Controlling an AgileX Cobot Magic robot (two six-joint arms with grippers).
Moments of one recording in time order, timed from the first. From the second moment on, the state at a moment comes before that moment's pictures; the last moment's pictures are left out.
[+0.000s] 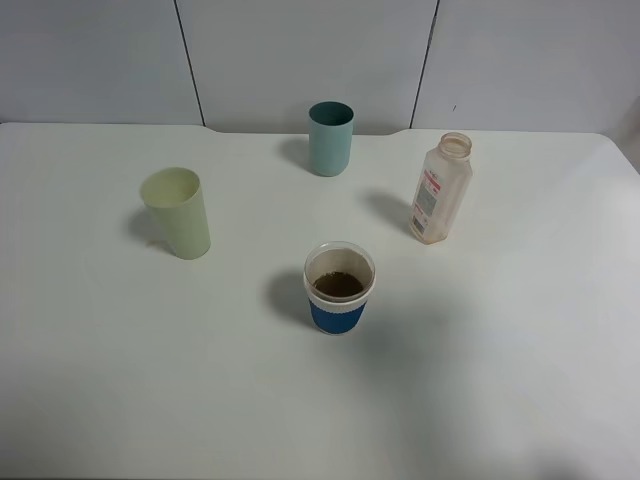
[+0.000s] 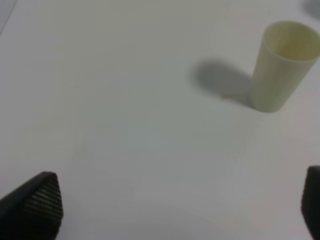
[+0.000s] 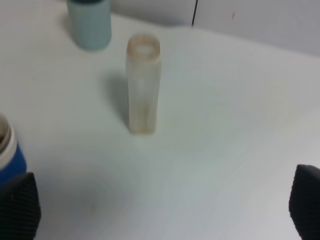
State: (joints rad) left arm -0.06 0.00 -0.51 0.07 1.06 -0.11; right arm 0.28 0.38 -0.57 0.00 0.73 -0.14
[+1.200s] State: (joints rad) left arm -0.06 0.00 -0.51 0.07 1.06 -0.11; right arm 0.28 0.00 -0.50 -0.02 1.08 -0.04
